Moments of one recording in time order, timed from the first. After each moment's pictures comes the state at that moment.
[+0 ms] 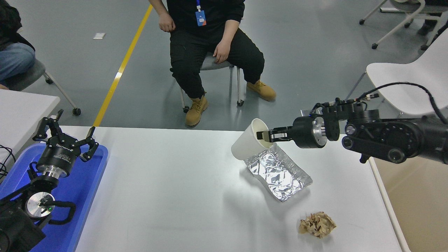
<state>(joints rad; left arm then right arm) -0.56 0.46 -0.57 -0.39 -0.24 -0.70 -0.60 1.40 -0.51 -0.27 1.08 -0.94 0.19 0.38</state>
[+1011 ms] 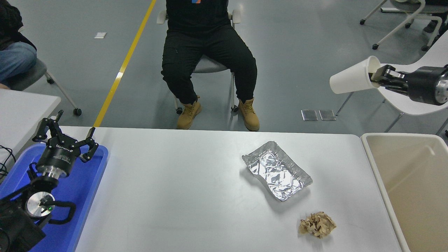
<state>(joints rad) -0.56 0.46 -0.57 -0.39 -0.24 -0.70 -0.60 1.22 -0.87 -0.10 0.60 -0.81 0.32 0.39</state>
